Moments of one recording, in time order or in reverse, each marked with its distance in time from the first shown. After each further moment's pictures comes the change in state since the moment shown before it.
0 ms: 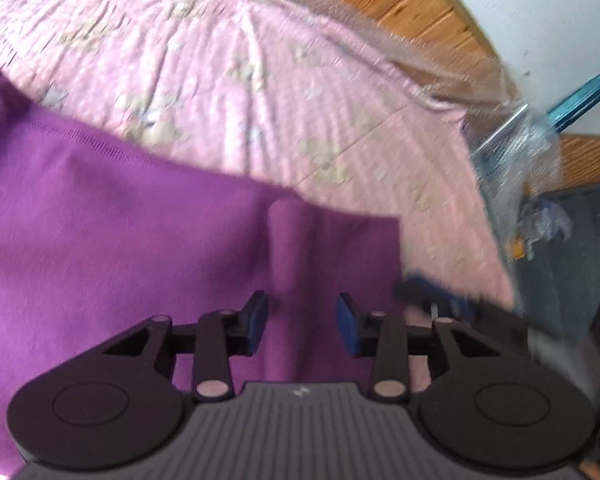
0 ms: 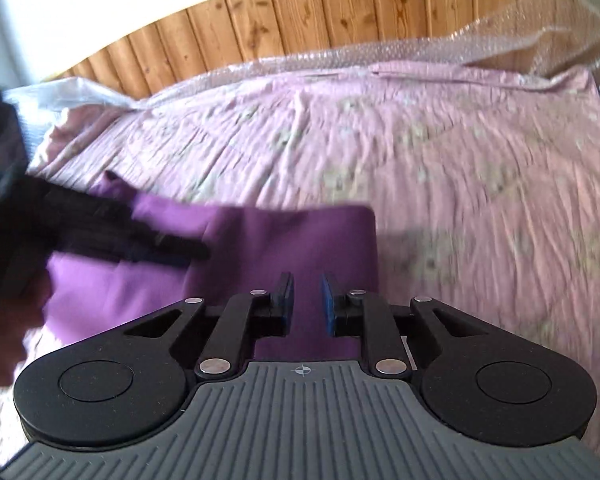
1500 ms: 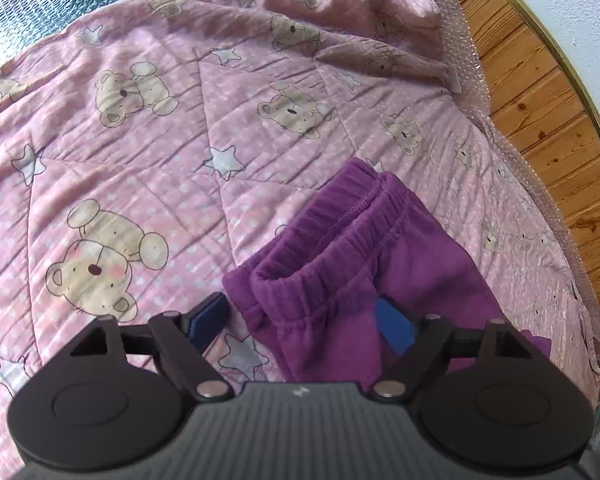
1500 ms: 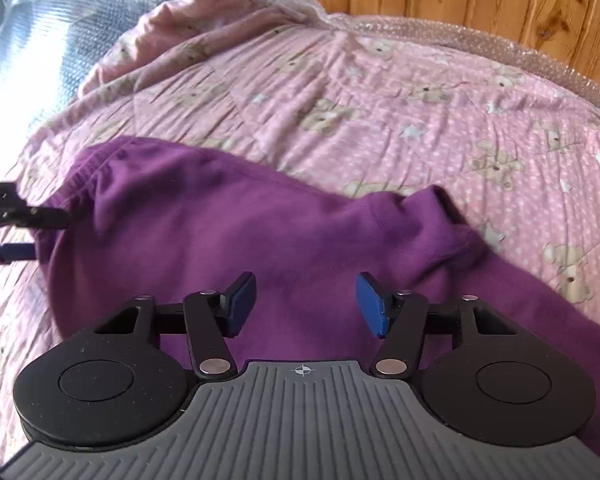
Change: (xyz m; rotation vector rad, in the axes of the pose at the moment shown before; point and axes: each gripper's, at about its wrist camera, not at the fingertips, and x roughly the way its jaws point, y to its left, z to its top) left arm -0.295 0.365 -0.057 -0.592 -0.380 0.378; right arm 0.156 0.373 0.040 -0.296 0.210 0.102
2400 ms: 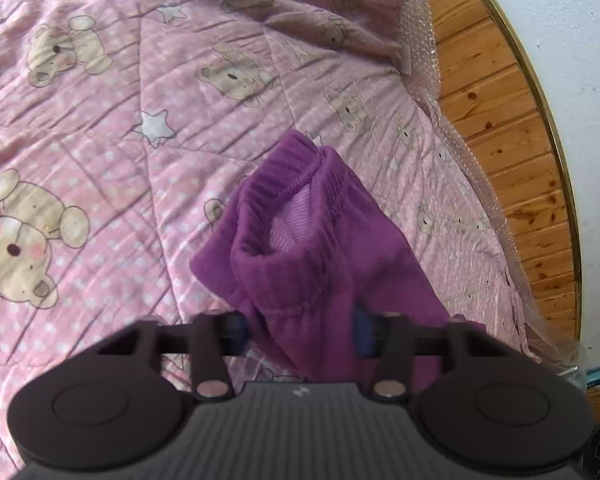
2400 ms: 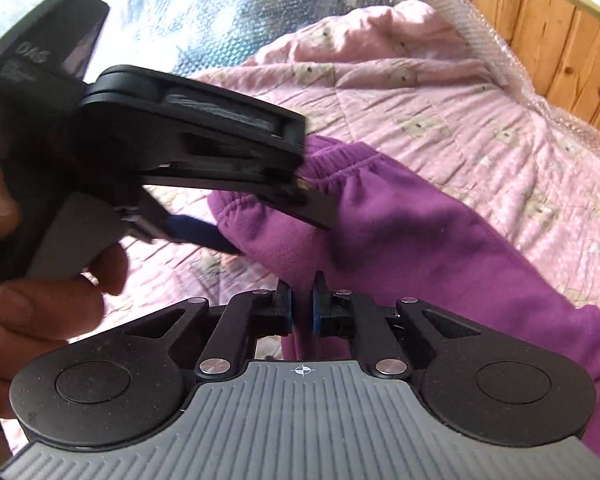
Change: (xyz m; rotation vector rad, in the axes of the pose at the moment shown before) left arm 0.016 0.002 0.003 -0.055 0.092 -0.212; right arm -0.004 0.141 0.023 -0.343 -0.057 0.210
